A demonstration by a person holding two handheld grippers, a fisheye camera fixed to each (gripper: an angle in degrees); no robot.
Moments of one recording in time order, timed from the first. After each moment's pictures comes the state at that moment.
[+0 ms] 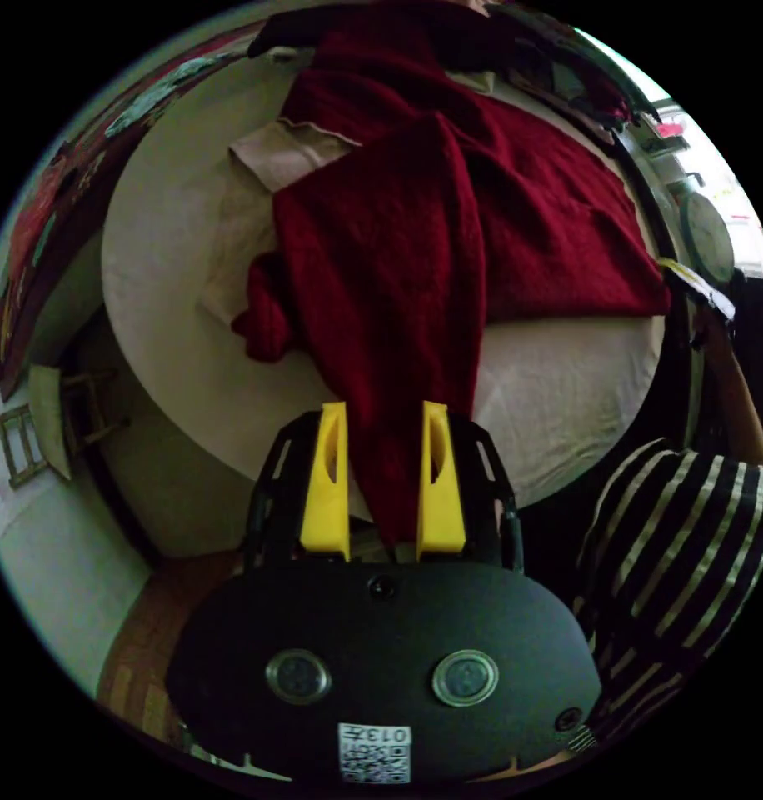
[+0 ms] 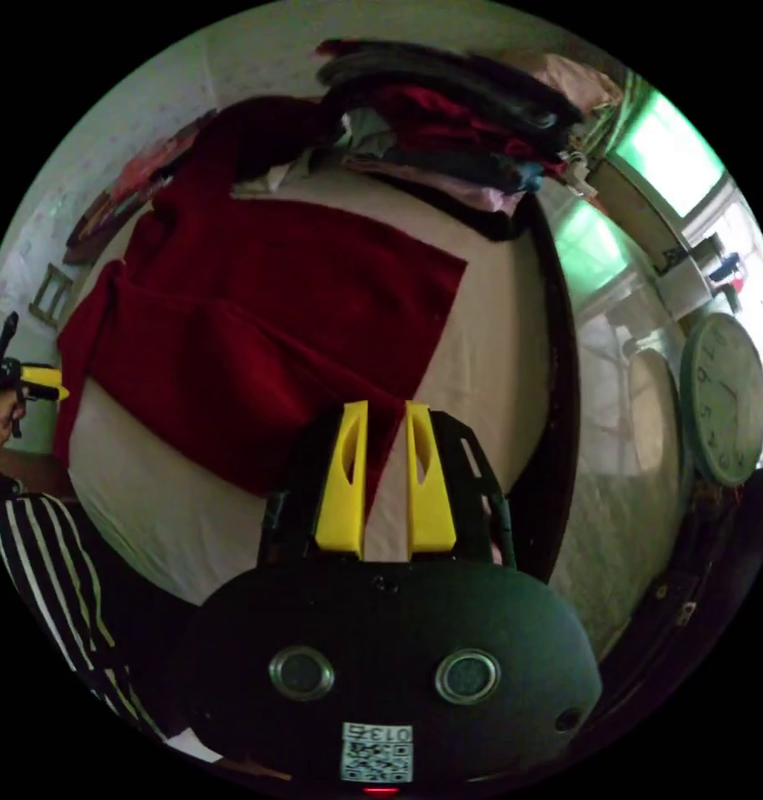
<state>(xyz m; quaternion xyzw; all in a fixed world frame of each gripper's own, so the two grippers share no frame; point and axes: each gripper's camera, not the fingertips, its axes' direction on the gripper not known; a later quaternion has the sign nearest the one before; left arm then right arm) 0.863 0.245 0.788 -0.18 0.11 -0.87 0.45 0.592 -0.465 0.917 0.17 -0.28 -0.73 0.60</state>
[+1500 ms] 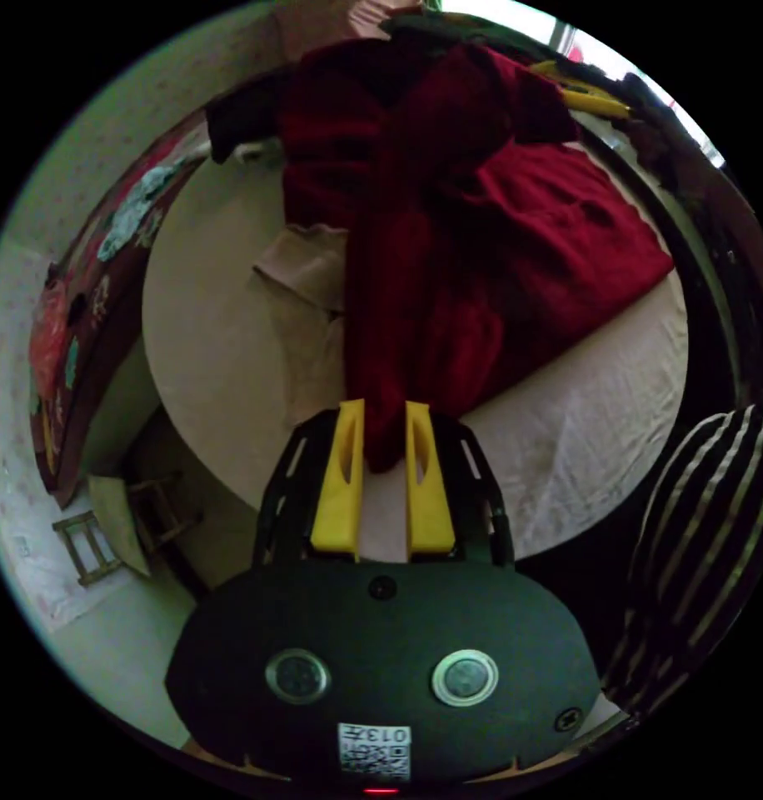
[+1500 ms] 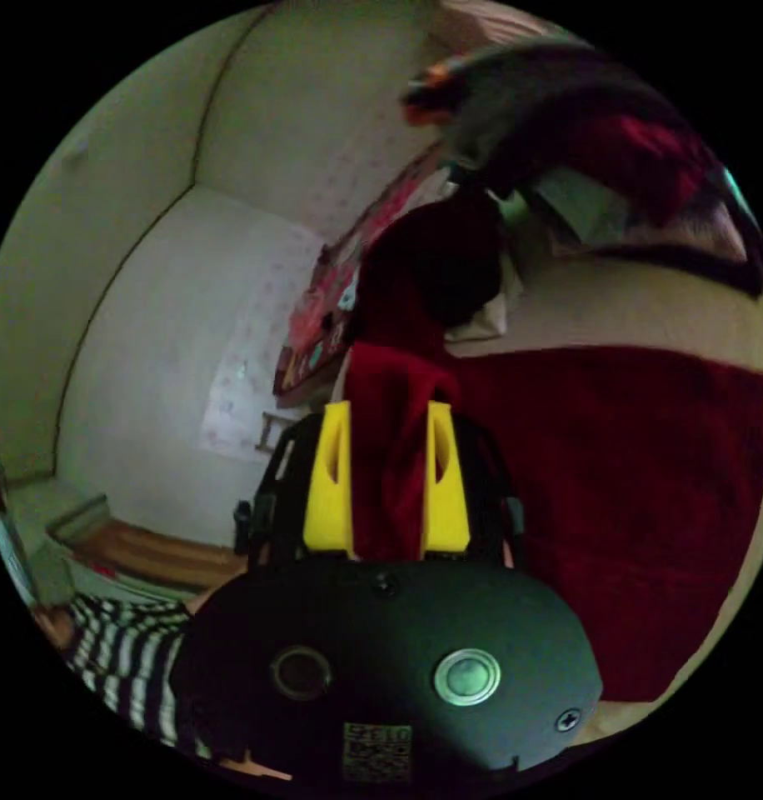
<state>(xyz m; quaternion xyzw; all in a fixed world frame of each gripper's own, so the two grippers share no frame) 0.923 0.328 0.709 -0.21 0.02 -0.79 0.57 0.403 -0.424 0.852 -0.16 -0.63 -0.59 0.48</state>
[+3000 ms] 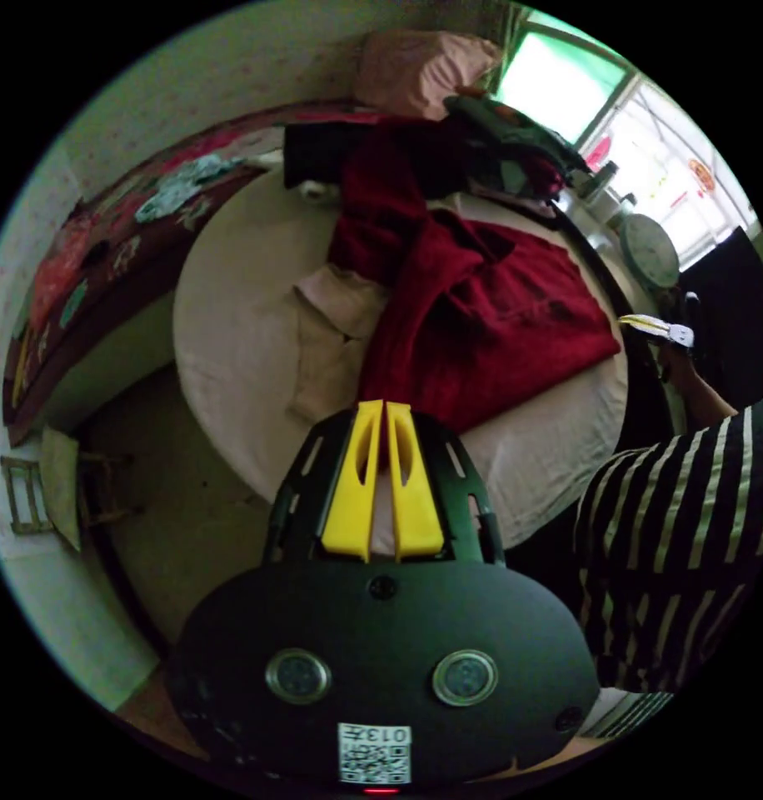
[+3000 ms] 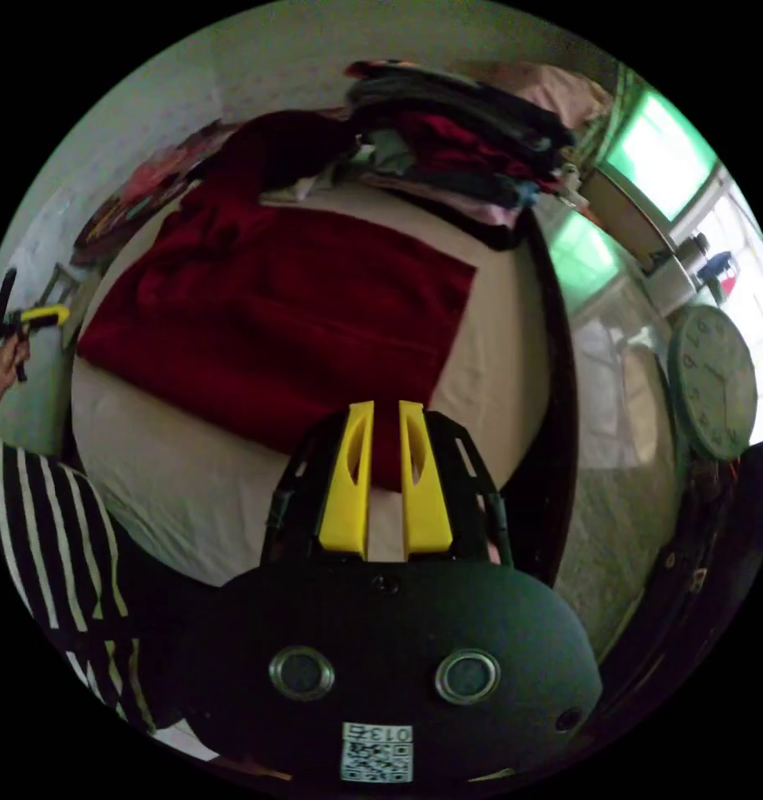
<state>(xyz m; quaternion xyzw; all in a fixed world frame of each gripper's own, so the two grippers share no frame) 0.863 0.266 0.684 -0.07 -0.04 -0.84 0.53 0.554 -0.439 0.920 0.19 -0.31 -0.72 0.60</state>
